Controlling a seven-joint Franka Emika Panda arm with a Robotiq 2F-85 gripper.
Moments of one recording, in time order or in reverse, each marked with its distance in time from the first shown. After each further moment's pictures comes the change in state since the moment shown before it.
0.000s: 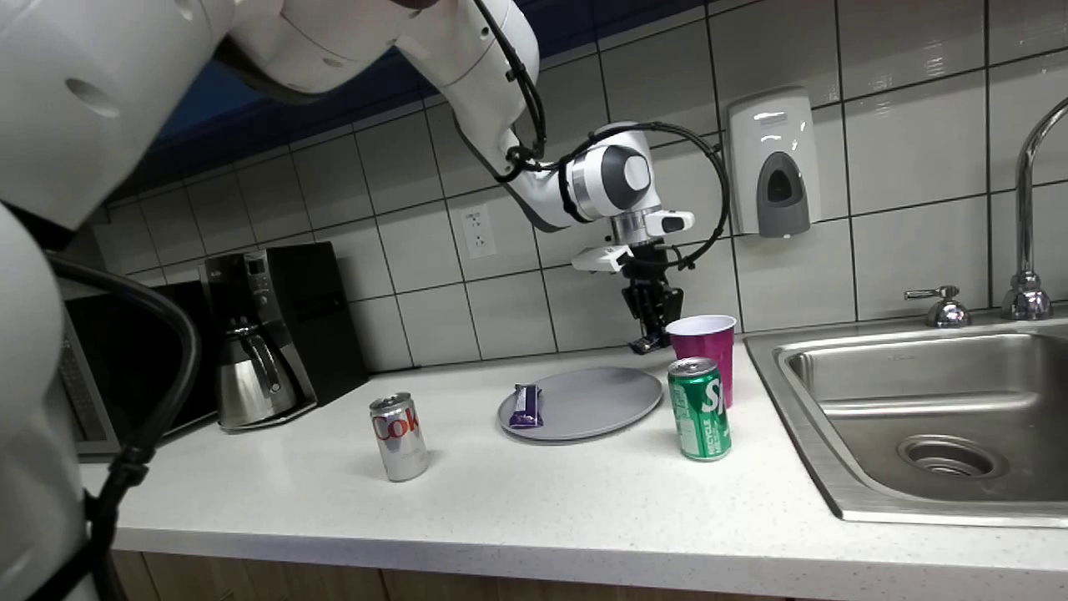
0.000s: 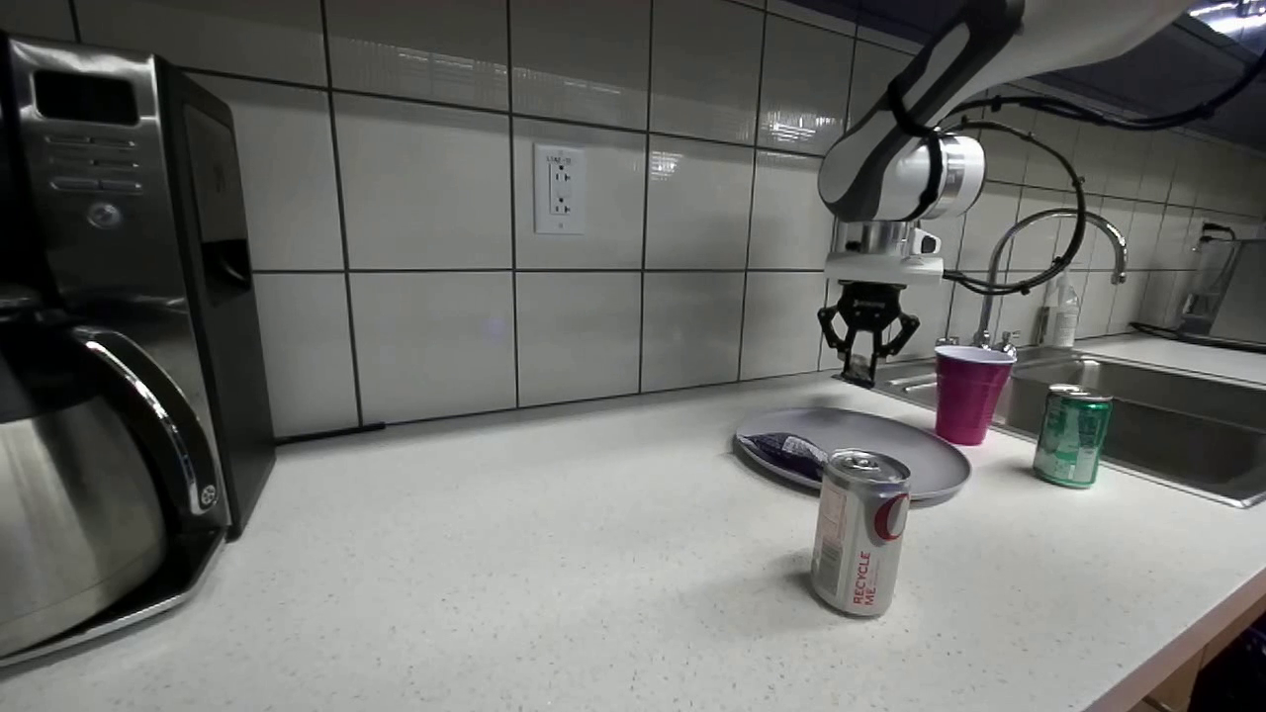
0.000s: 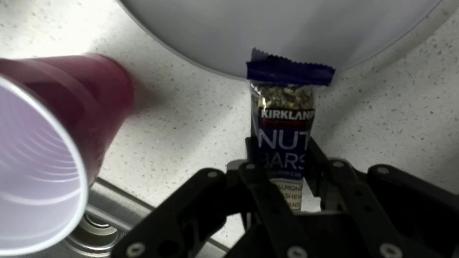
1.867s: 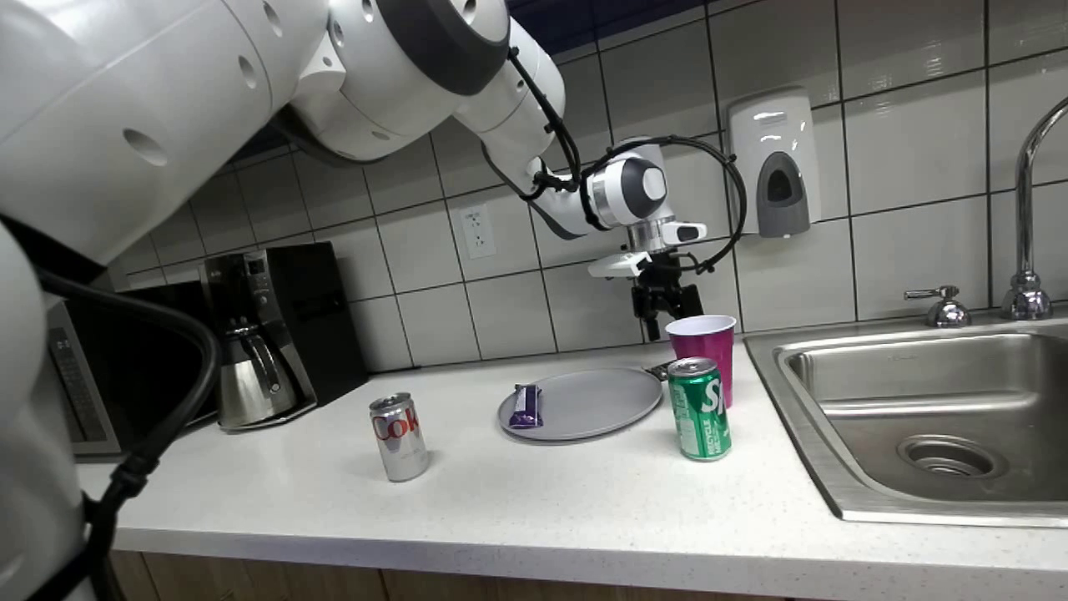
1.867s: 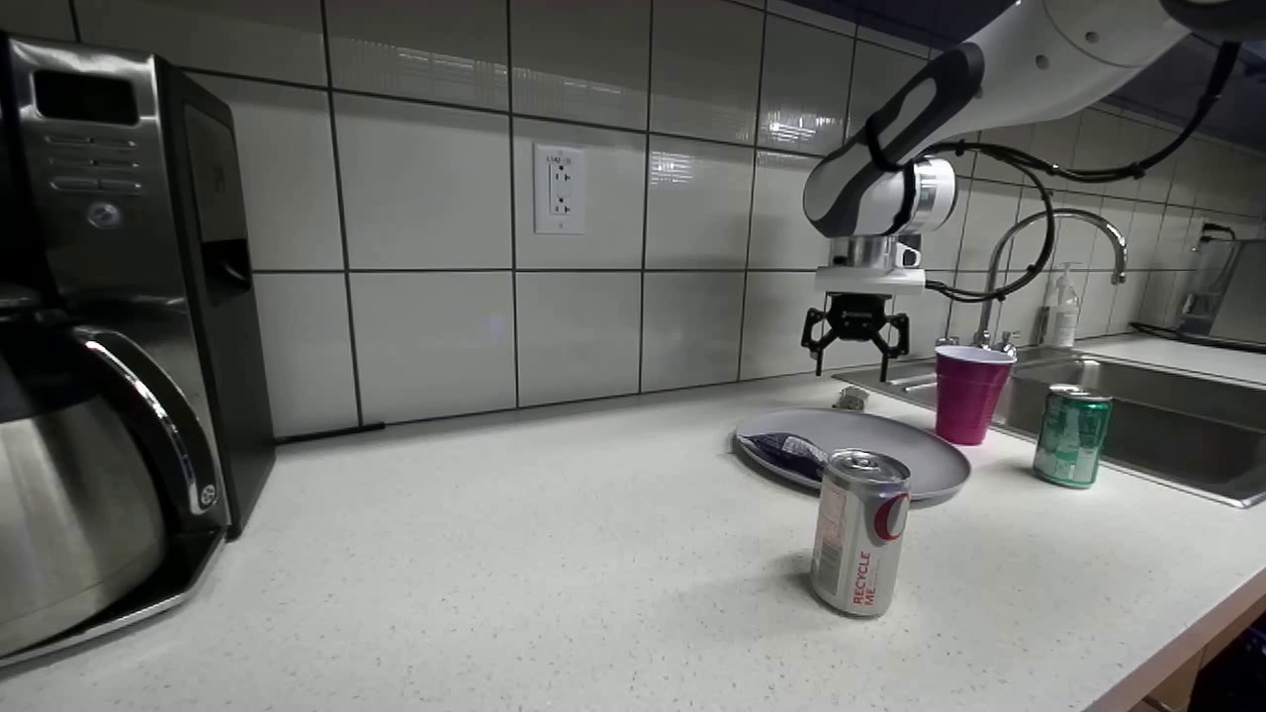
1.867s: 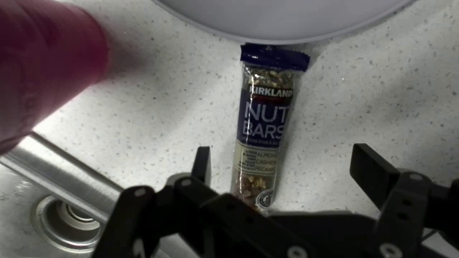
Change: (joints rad) arm -0.034 0.187 0.005 0.286 0.006 -0.144 -0.041
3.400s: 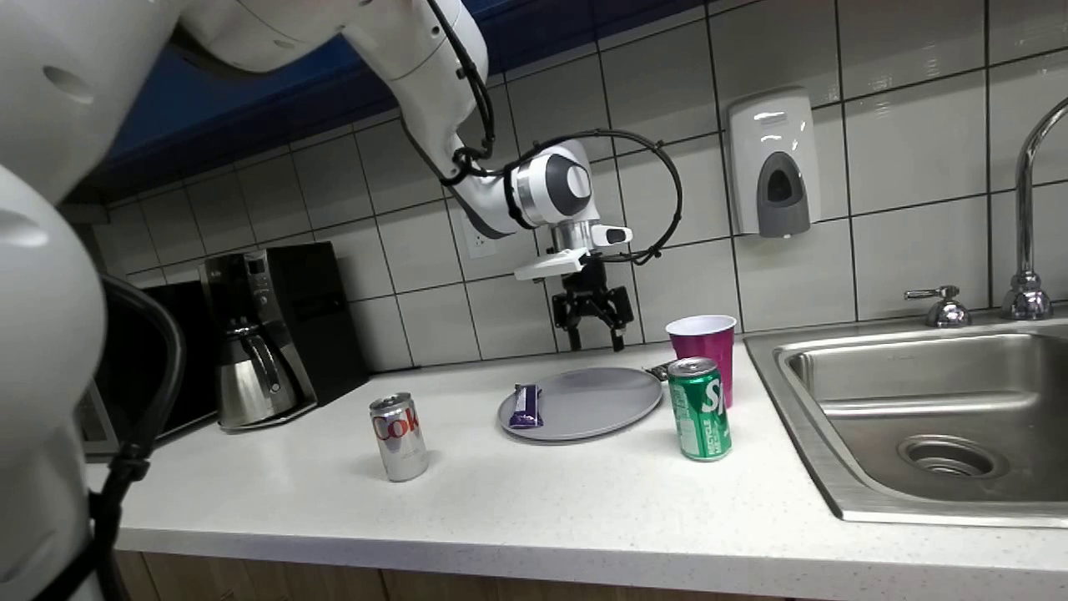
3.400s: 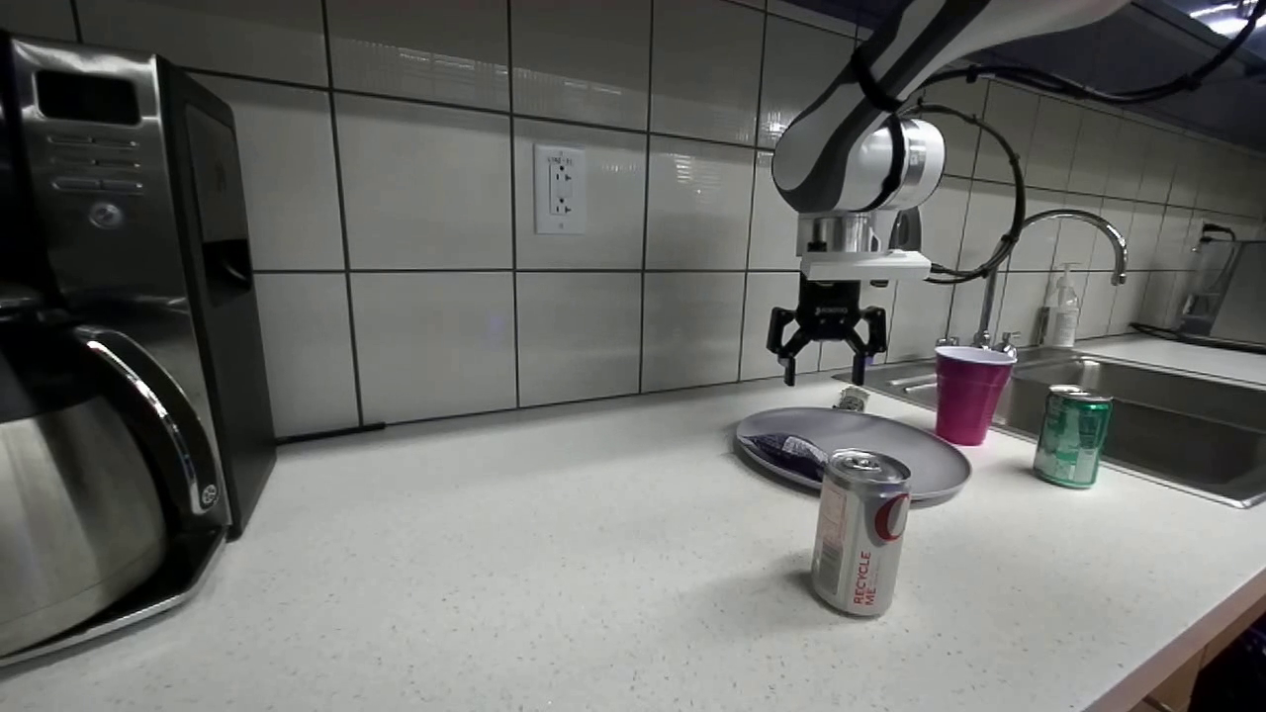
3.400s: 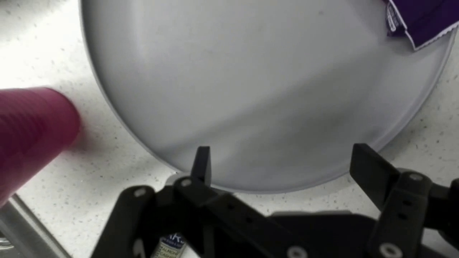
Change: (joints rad) arm 0.136 -0.274 0.043 -0.407 -0.055 0.070 -0.223
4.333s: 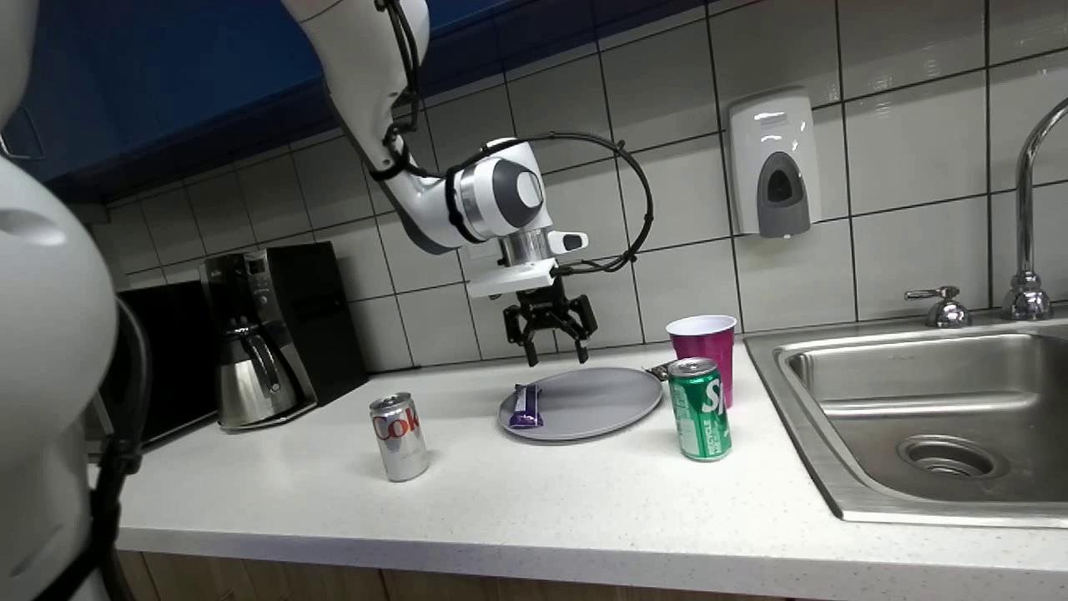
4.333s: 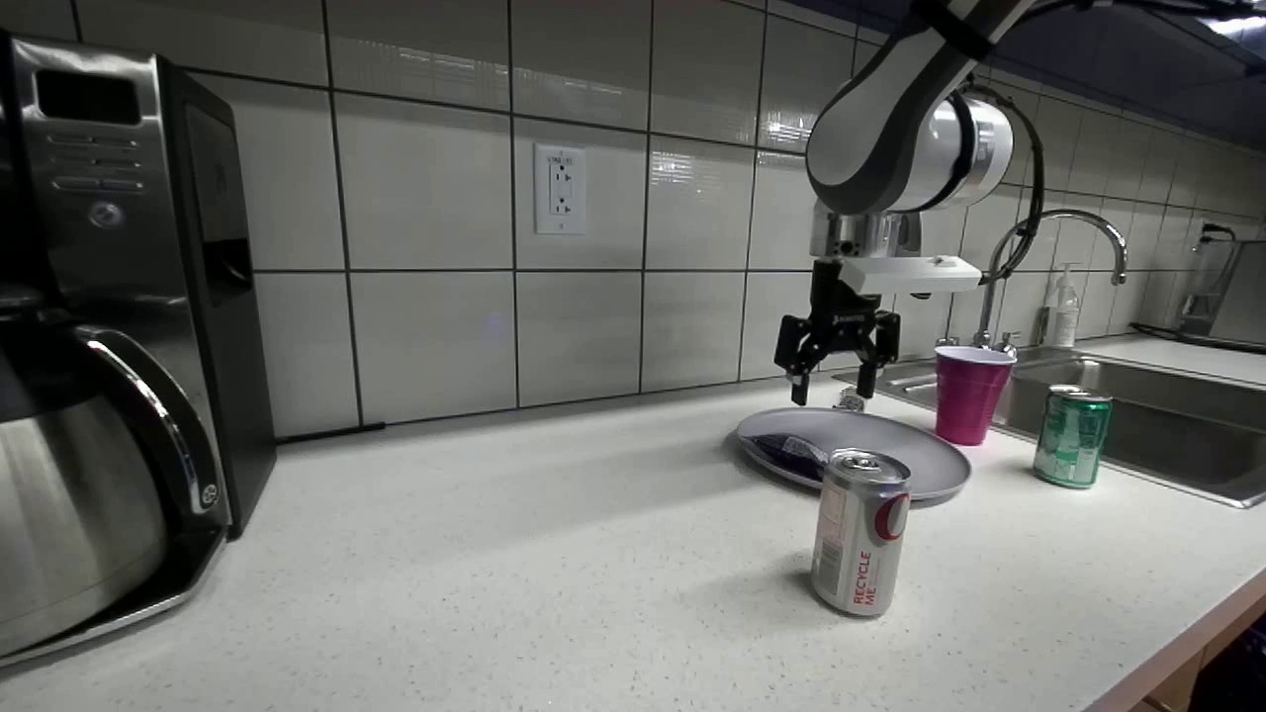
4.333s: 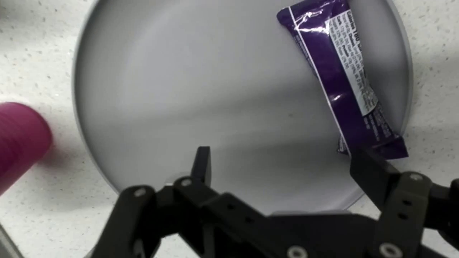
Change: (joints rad) arm 0.033 -0.254 0.058 -0.428 -0.079 0.276 -0.157
